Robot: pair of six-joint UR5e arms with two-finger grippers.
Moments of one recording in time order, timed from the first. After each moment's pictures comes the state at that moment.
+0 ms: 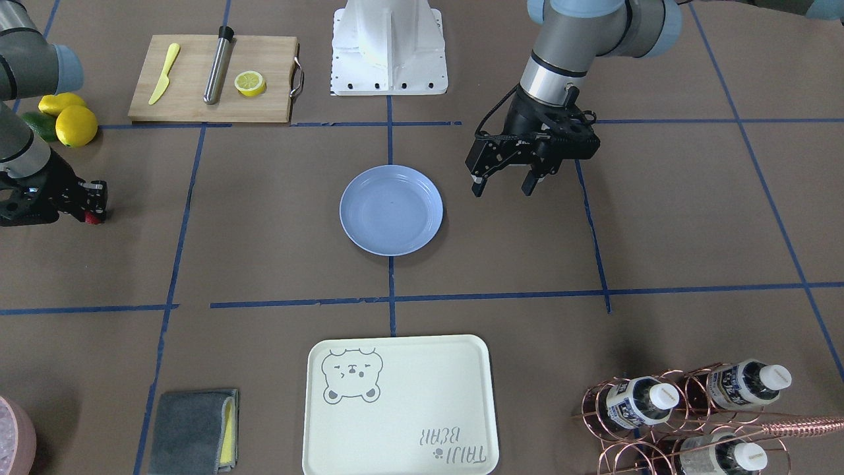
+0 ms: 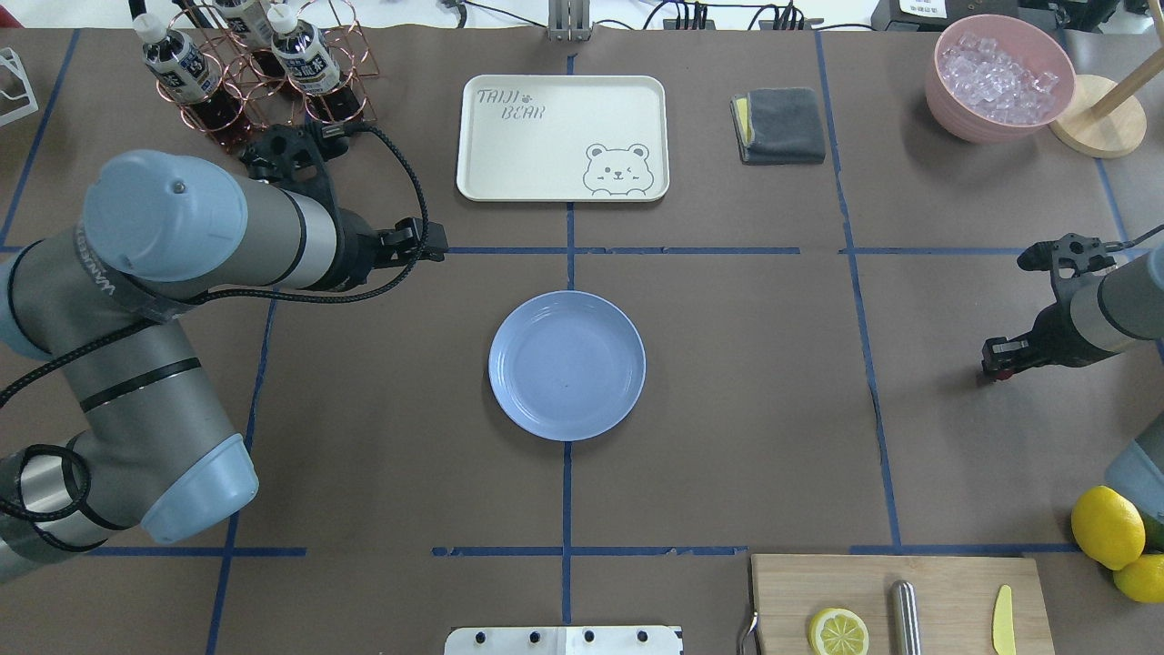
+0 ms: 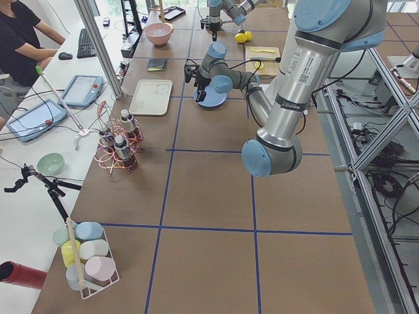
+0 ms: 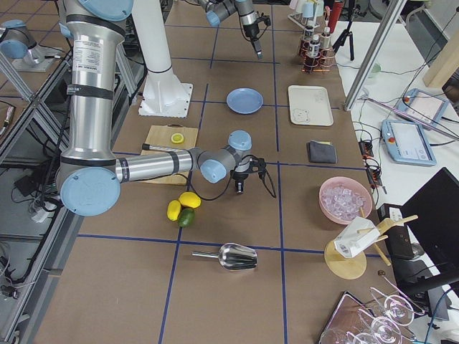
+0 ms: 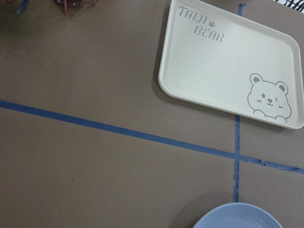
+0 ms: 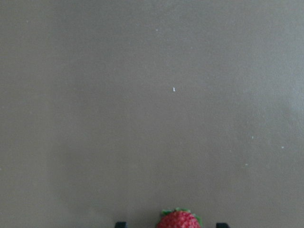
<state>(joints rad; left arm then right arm) -0.64 -2.01 -1.94 -1.82 -1.76 -1.41 0.87 -1.67 1.73 -1.06 2.09 0.80</state>
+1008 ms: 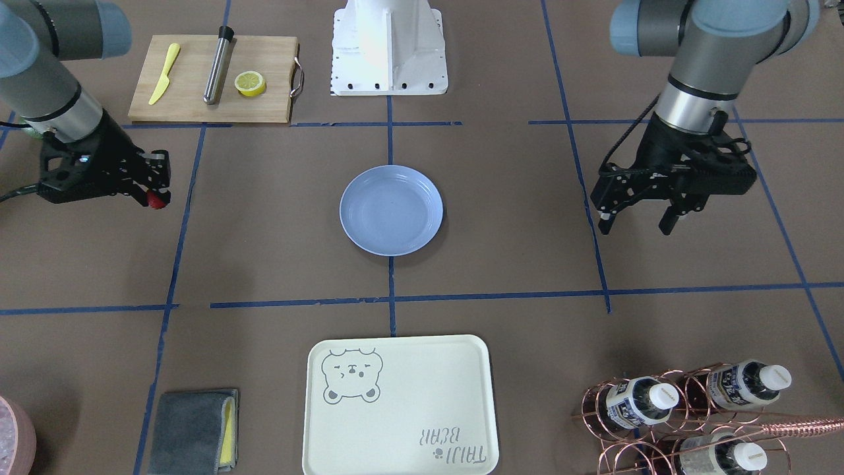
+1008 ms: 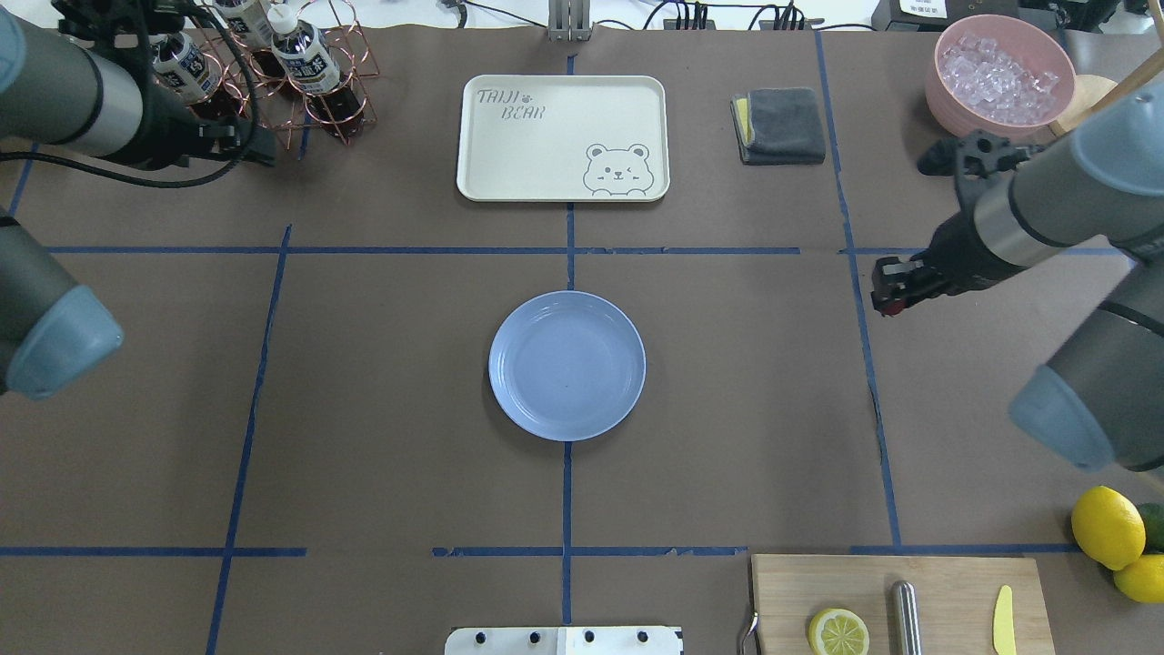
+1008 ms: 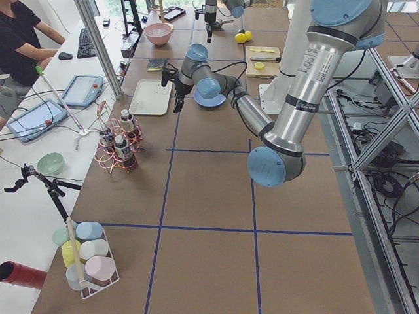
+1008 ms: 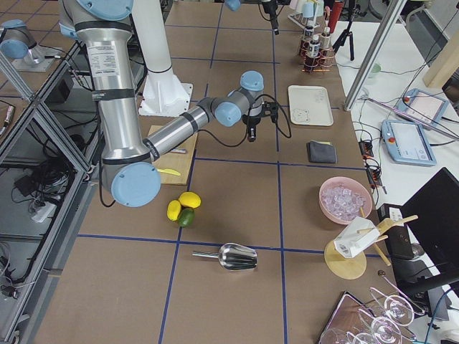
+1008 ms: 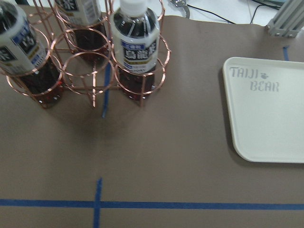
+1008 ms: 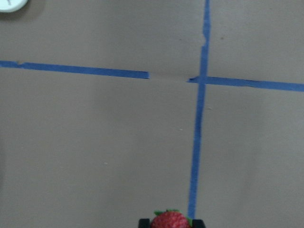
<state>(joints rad) -0.98 -1.89 -1.91 -1.76 -1.91 -0.87 0.84 -1.33 1.97 -1.49 2.14 0.89</state>
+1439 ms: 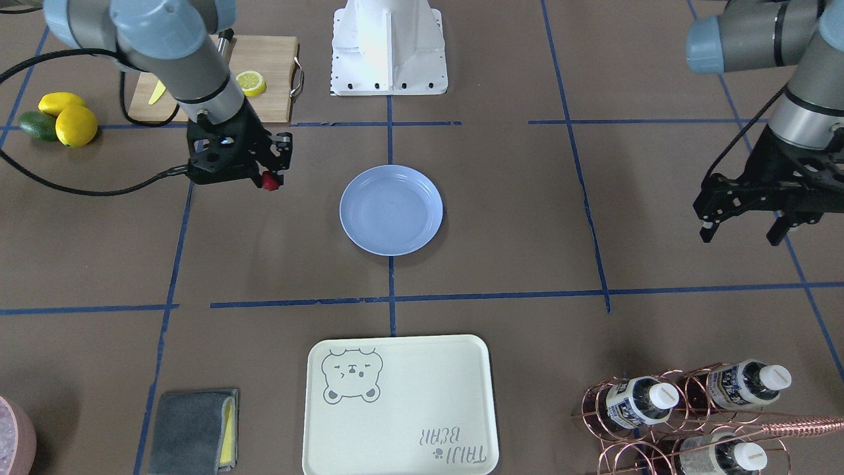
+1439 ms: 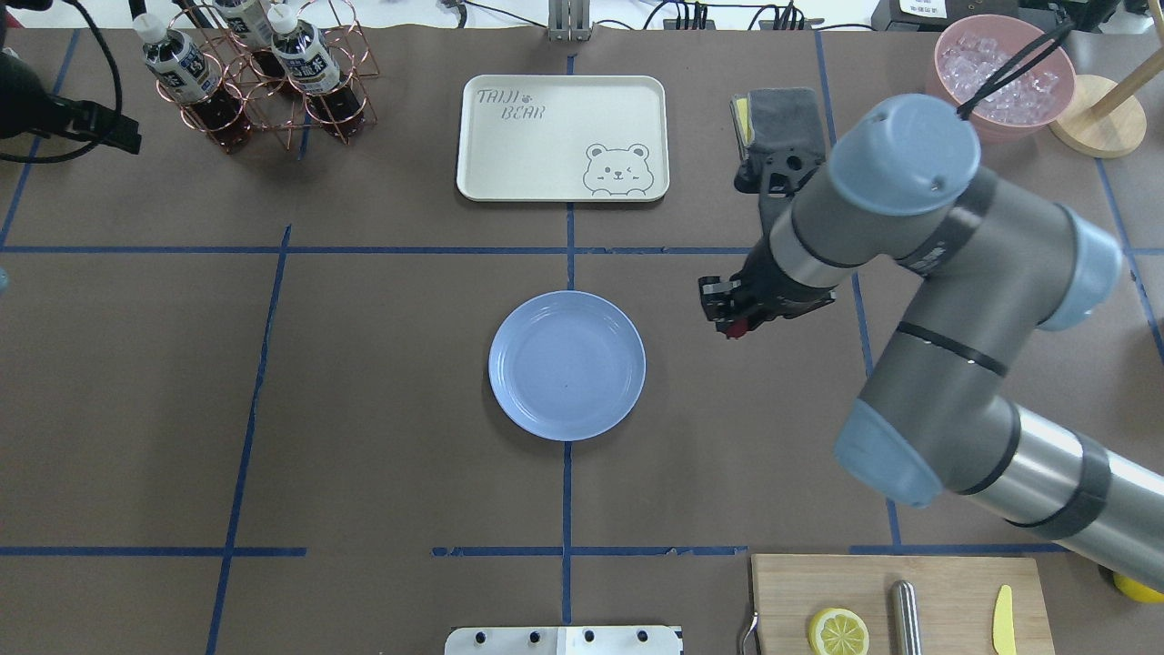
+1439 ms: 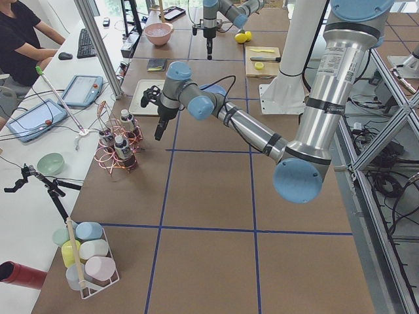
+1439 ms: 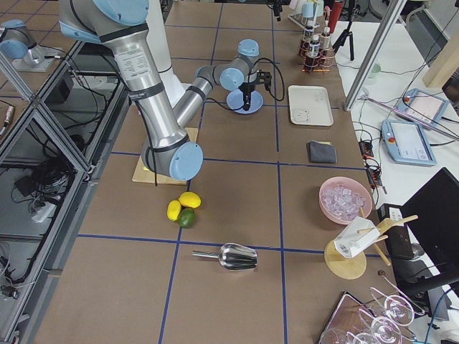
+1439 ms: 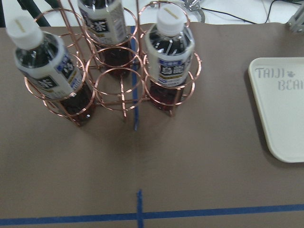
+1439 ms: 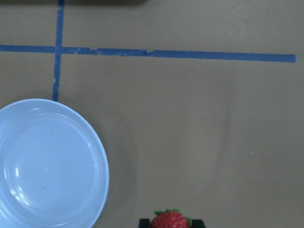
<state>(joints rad) -1.16 -1.78 -1.85 -1.76 -2.01 -0.53 0.64 -1.06 1.90 -1.62 2.02 1.08</state>
